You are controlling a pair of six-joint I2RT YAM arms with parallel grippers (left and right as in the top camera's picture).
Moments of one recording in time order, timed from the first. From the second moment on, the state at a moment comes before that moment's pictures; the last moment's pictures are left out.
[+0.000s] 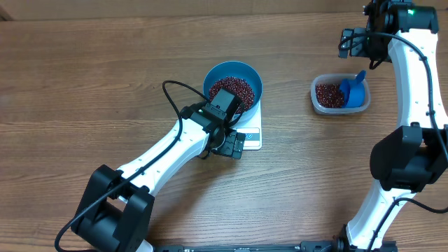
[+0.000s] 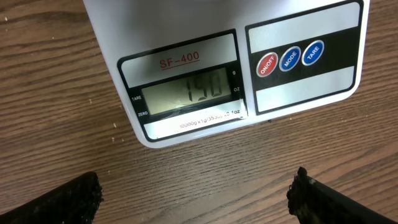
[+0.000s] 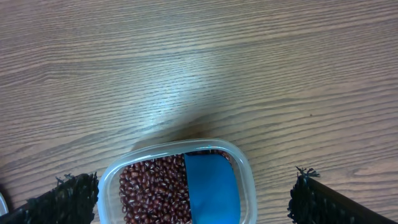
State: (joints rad) left arm -0.60 1.74 1.18 -0.81 0.02 -0.36; right arm -0.11 2.09 2.12 -1.20 0.08 0.04
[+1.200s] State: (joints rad) left arm -0.60 1.74 1.18 -0.81 0.02 -0.36; right arm -0.11 2.09 2.11 -1.46 0.03 0.12
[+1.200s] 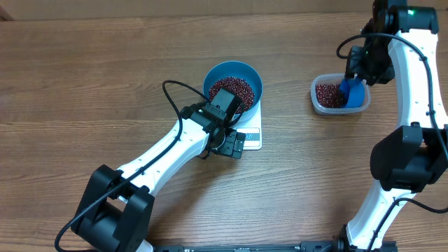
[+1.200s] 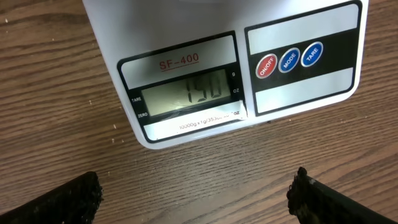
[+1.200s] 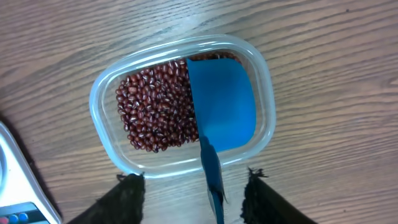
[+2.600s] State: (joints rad) left arm -0.60 1.74 1.18 -0.80 0.02 -0.36; right arm 0.12 2.09 2.11 -1.44 0.38 0.09
